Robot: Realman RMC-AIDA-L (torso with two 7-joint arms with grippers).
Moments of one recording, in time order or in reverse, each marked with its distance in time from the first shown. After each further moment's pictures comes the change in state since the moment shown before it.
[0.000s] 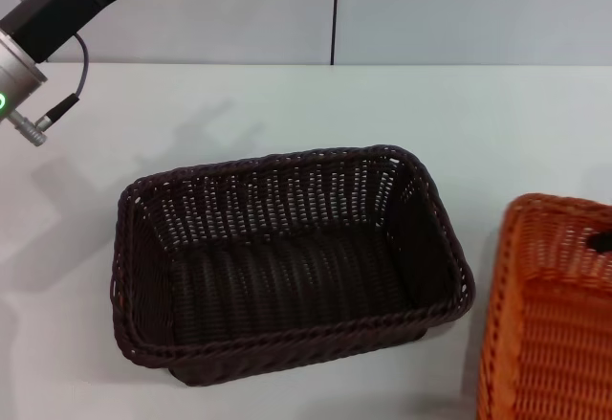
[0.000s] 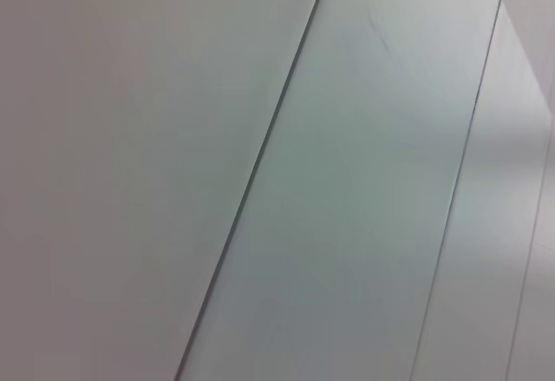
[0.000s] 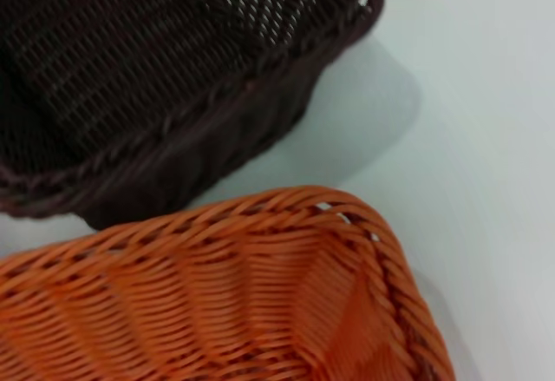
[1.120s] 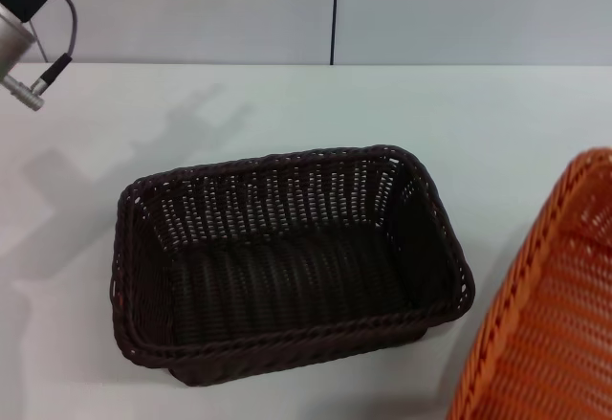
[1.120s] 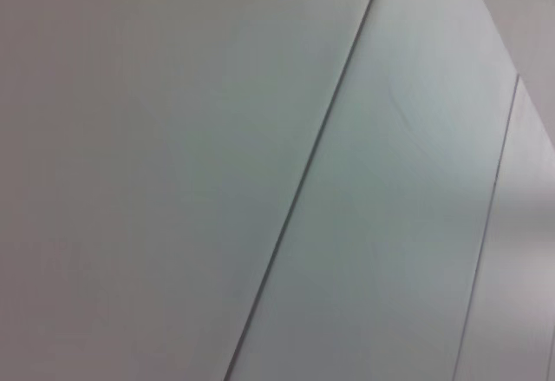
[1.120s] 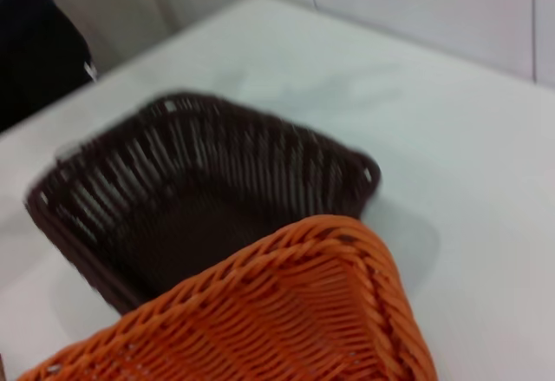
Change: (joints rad) left arm -0.052 -0.002 -0.049 0.036 -0.077 0.006 0.012; right arm -0.129 -0.127 0.348 0.054 0.264 -0.303 -0.033
